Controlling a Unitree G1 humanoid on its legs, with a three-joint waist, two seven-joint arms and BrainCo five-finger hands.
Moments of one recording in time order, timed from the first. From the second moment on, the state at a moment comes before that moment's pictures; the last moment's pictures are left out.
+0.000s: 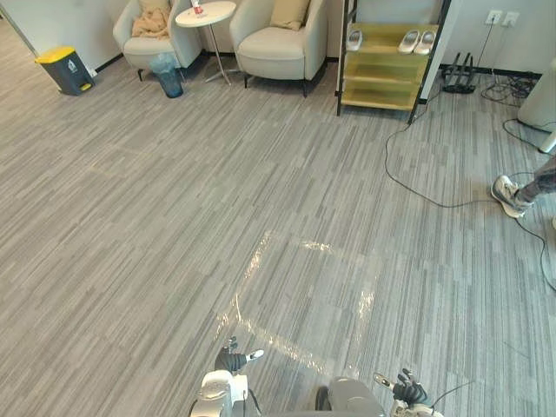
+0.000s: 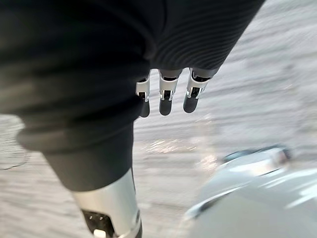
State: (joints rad) left arm 0.01 -0.05 0.12 0.92 0.04 -0.10 0.06; right arm 0.16 -0.08 -0.28 0.87 0.24 -0.06 0.00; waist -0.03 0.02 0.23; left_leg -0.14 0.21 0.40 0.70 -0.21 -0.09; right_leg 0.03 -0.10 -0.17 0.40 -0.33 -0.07
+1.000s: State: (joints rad) left arm 0.01 -0.04 0.08 0.97 0.02 -0.10 0.06; right arm 0.14 -0.13 -0.26 0.96 0.20 -0.06 0.00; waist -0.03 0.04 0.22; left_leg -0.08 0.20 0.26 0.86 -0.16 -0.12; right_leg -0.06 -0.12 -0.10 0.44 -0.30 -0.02
